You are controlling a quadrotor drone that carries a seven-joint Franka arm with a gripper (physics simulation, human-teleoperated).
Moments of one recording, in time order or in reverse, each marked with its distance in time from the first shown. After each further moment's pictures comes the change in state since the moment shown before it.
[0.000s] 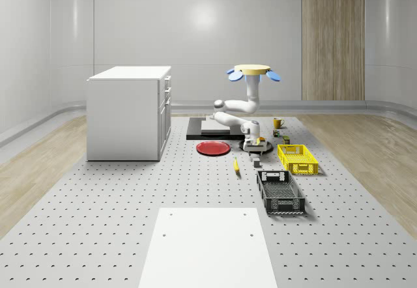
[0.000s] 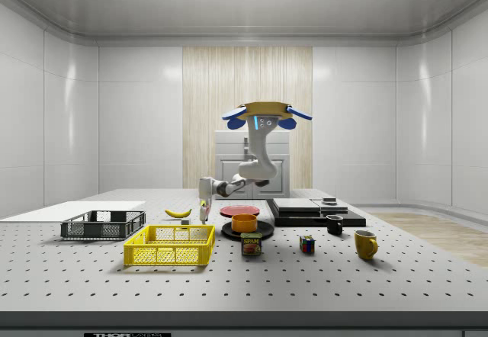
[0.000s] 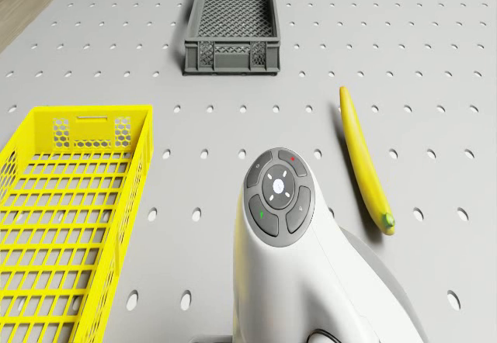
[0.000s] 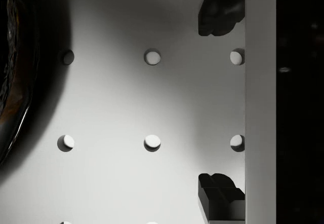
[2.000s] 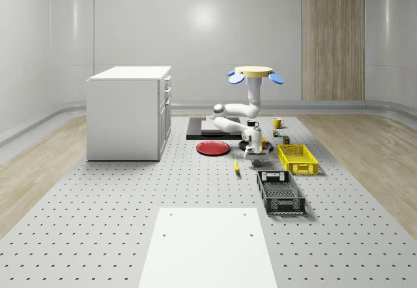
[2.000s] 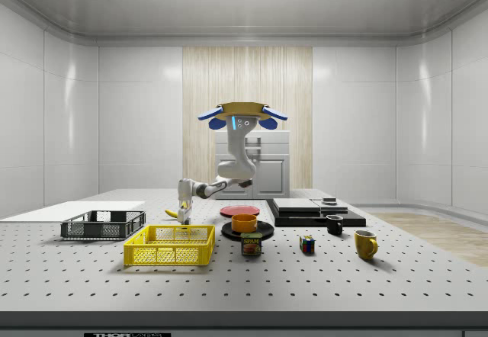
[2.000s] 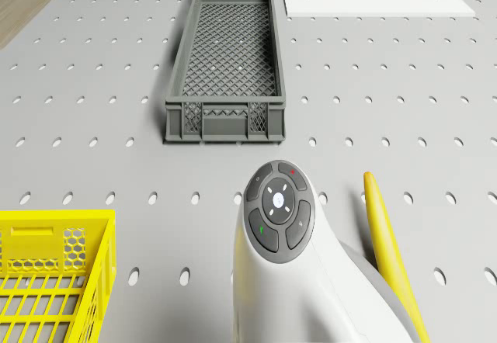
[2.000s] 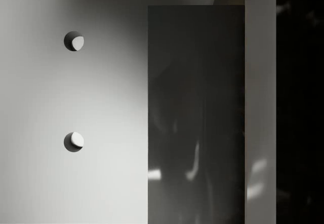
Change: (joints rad) arm -0.005 0.014 -0.040 0.017 -0.040 0.009 -0.004
